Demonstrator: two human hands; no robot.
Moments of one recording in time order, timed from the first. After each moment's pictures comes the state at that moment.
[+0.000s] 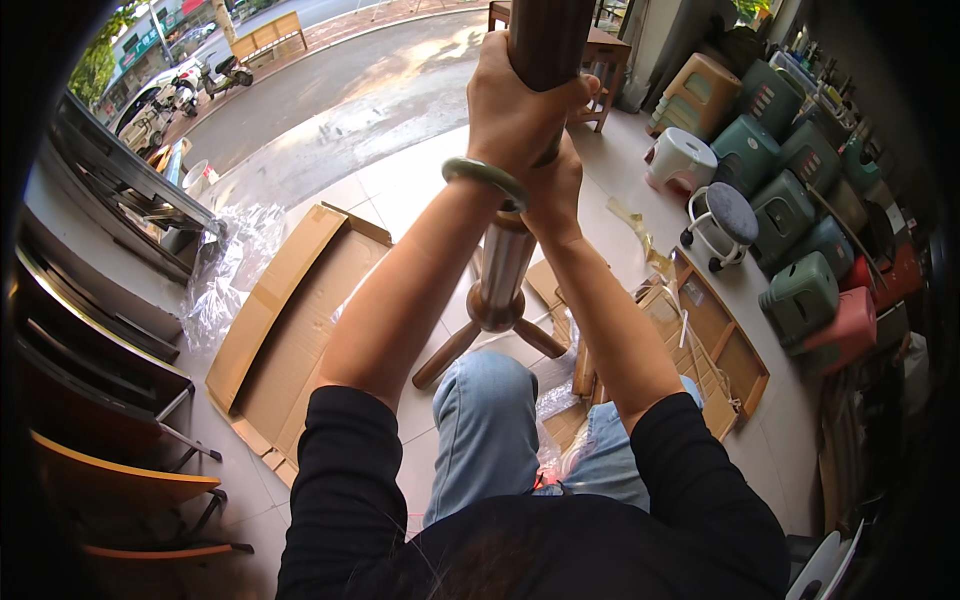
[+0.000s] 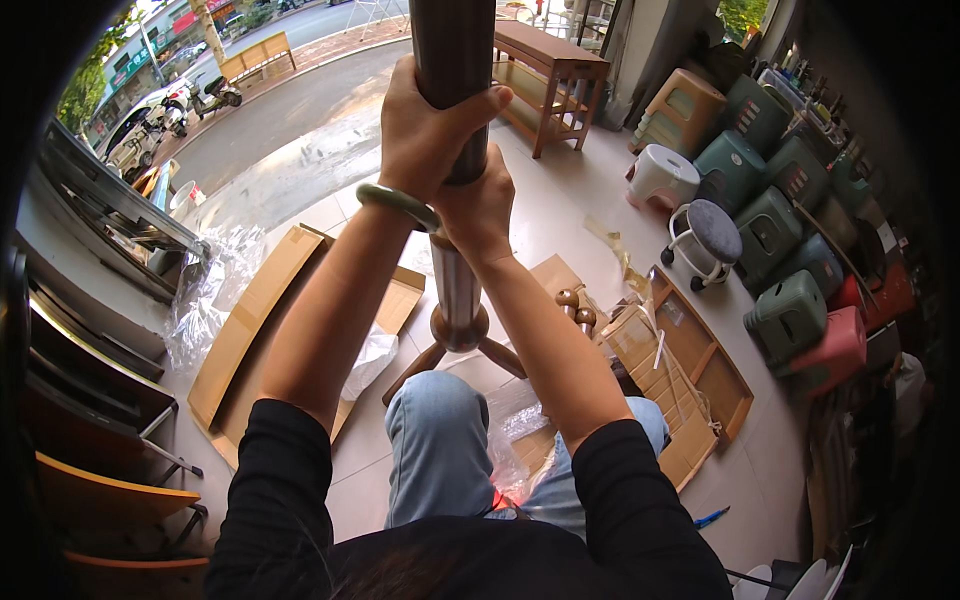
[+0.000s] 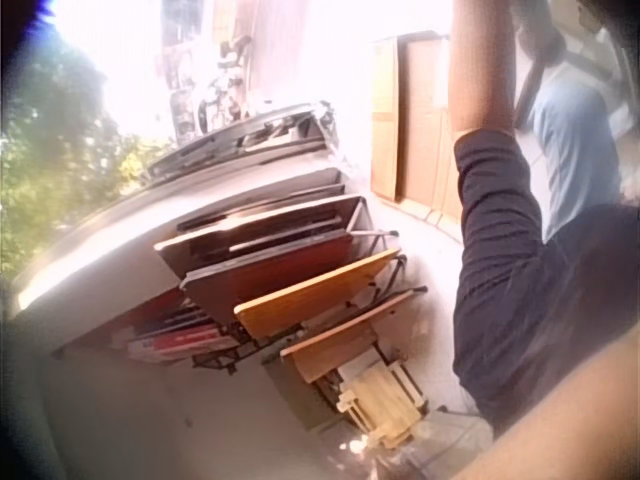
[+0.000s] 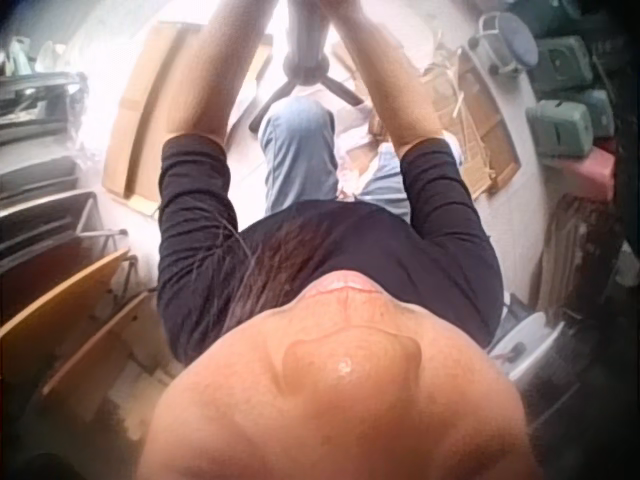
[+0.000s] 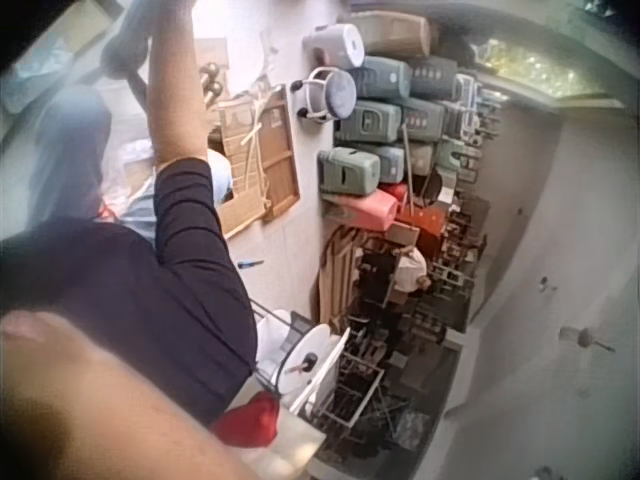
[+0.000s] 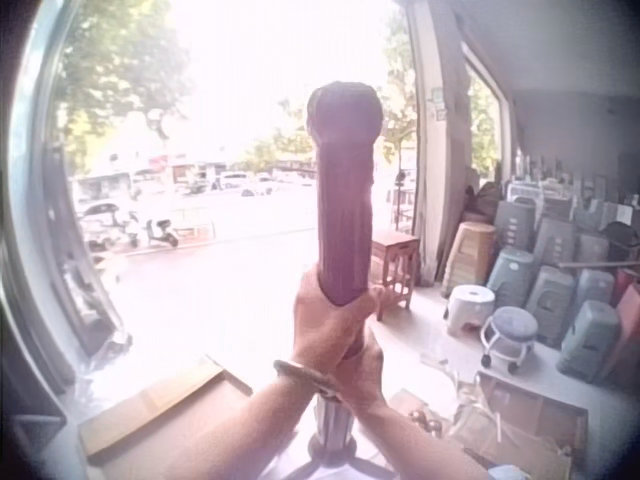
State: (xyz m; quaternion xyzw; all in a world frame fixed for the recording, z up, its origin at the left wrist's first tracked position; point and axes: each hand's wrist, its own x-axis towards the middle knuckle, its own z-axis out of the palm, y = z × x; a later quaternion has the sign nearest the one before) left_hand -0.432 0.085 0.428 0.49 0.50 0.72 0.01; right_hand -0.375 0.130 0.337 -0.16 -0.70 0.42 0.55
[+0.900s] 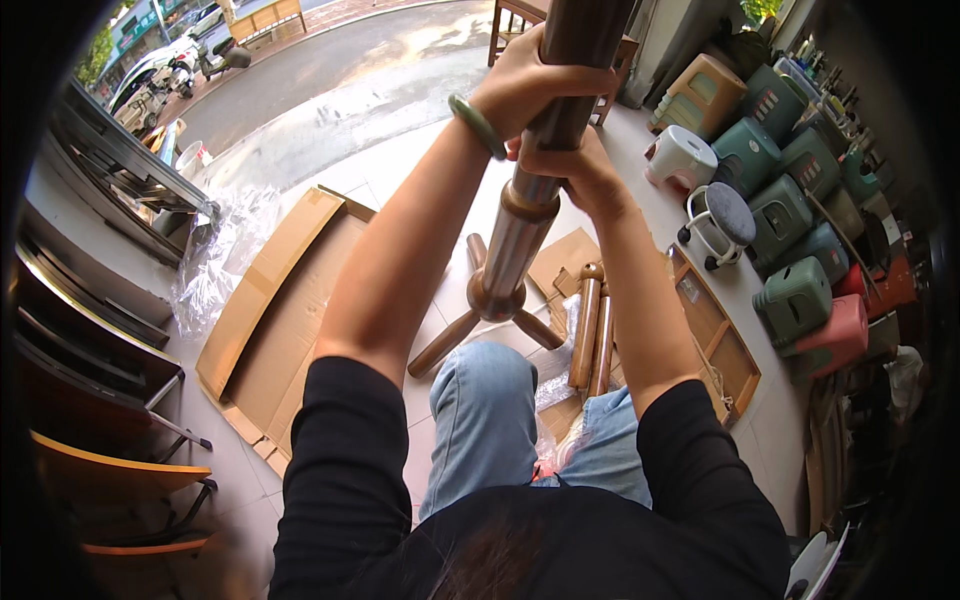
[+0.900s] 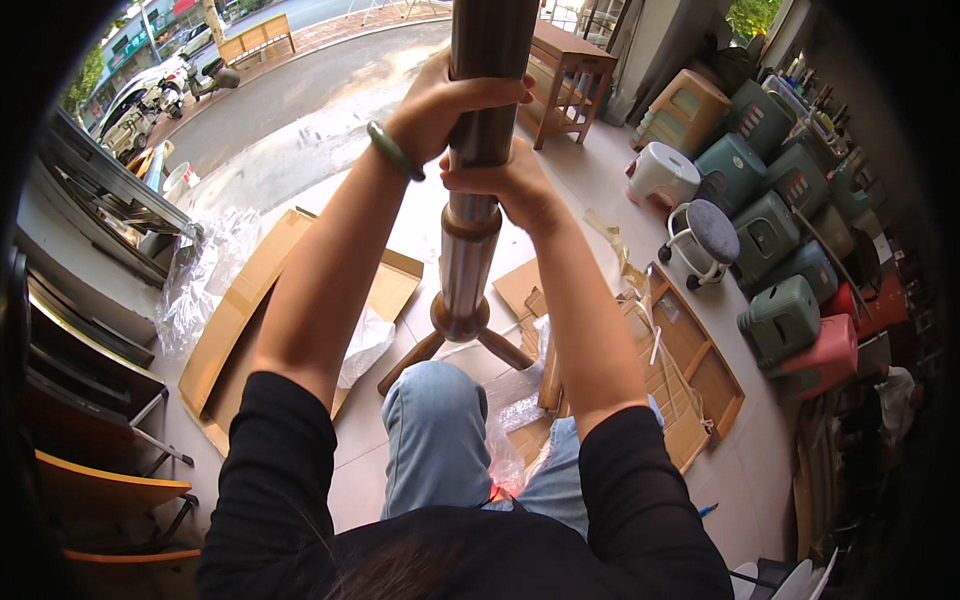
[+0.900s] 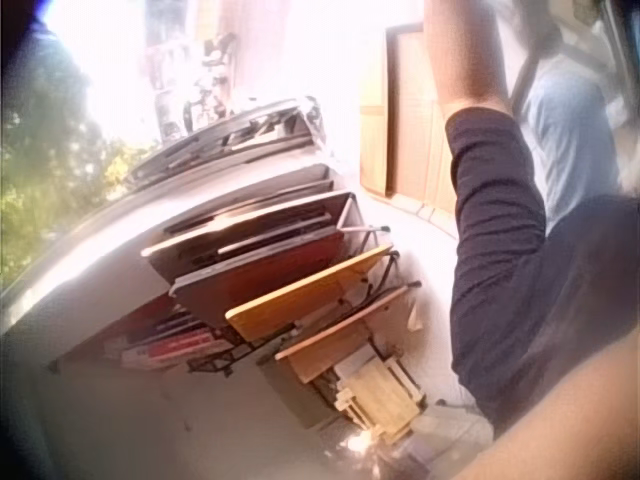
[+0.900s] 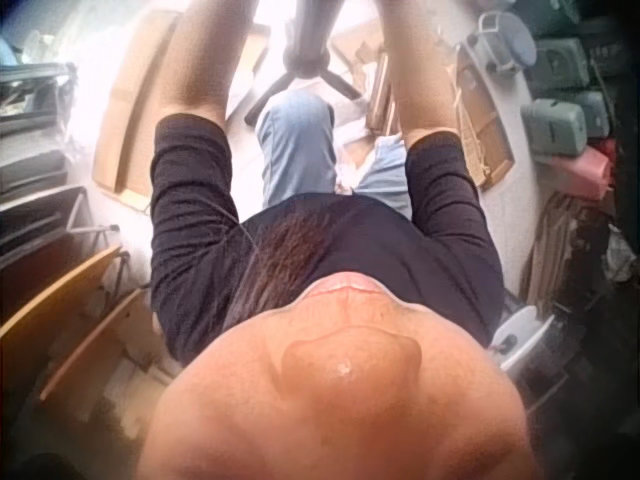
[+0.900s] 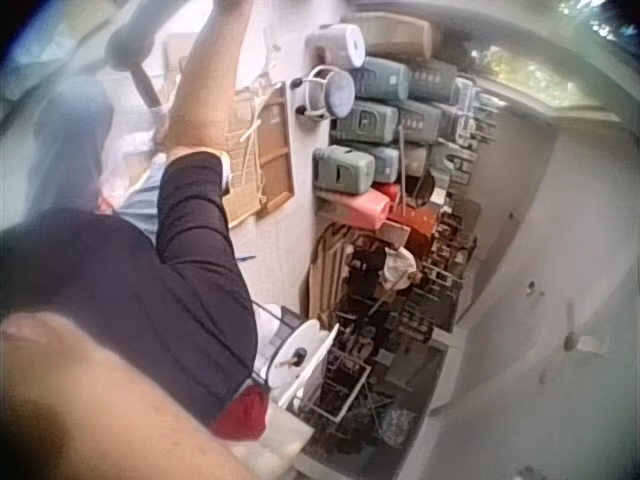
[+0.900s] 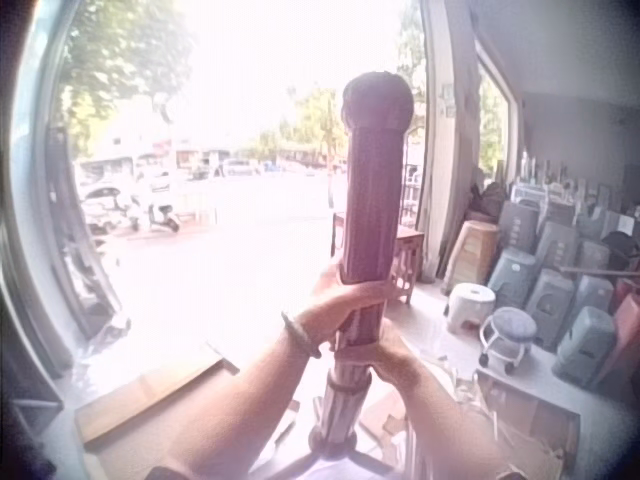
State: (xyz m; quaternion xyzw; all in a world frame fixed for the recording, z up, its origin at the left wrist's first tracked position) left_hand -0.465 0.084 0.430 0.58 0.37 0.68 0.26; right_hand -0.356 0.169 0.358 -0.03 -0.68 0.69 0.24
